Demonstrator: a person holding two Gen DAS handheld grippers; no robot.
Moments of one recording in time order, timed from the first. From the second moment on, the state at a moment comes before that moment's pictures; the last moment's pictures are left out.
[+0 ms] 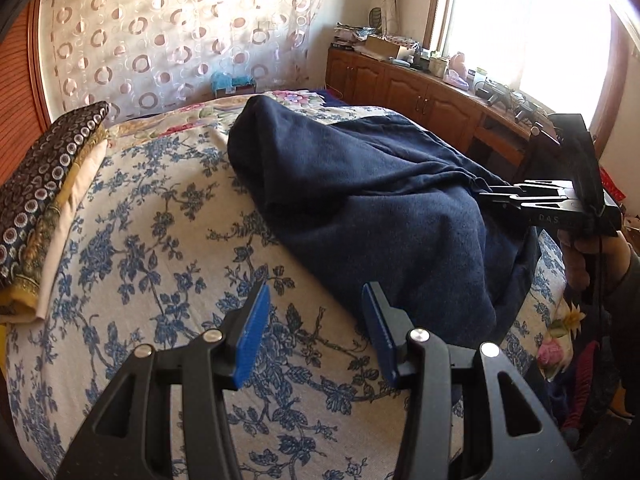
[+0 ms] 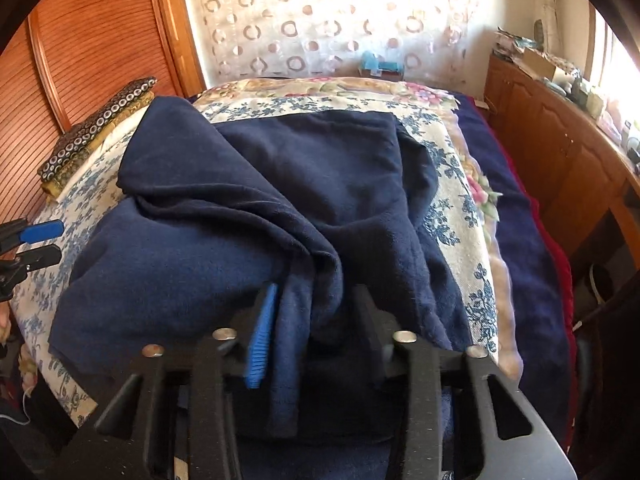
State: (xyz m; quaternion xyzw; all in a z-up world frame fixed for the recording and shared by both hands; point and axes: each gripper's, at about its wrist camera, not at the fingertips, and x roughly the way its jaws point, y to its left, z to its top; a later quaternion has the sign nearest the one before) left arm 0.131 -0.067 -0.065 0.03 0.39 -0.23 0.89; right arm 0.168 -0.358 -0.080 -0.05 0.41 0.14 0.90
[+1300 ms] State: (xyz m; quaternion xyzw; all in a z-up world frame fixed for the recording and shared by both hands) left arm 0.107 -0.044 -0.012 0.00 0.30 -0.19 0.94; right arm 0.167 -0.304 -0.015 -0.10 0.34 0.17 0.92
